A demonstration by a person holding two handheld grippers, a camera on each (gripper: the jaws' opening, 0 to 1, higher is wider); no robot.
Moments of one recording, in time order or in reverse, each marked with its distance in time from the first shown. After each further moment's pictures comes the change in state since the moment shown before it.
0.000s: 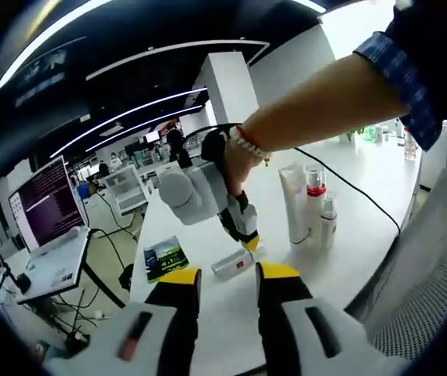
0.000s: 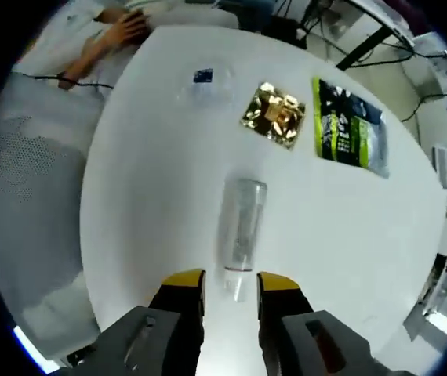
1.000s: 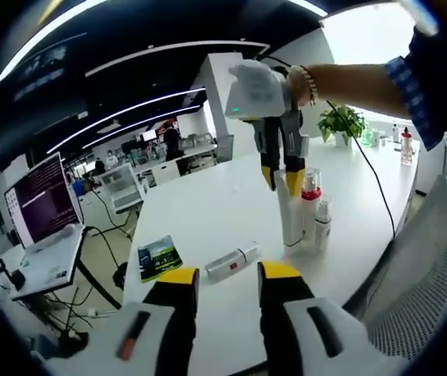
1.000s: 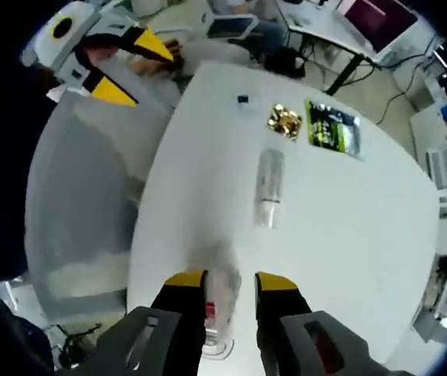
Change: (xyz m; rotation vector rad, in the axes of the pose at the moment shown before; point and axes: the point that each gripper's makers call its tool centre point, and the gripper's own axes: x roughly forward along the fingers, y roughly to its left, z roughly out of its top) left arm 0.001 -0.007 0.002 -0.030 0.002 -0.036; right arm -0.110 0.038 -0.086 -0.044 -0.244 0.026
